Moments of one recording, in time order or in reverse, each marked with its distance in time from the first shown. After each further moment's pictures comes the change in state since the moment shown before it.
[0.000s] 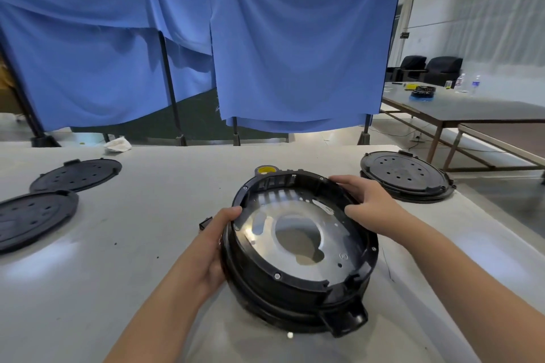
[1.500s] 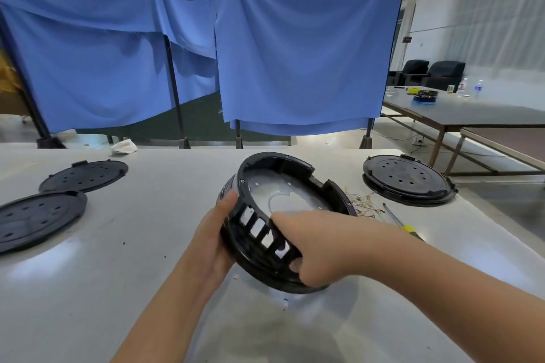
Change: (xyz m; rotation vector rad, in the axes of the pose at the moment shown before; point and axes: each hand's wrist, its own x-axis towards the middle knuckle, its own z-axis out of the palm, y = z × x) left_hand -0.010 0.010 0.009 -0.008 -0.135 0.259; right_hand -0.058 -0.106 0.051 -0.884 -0.498 -0.376
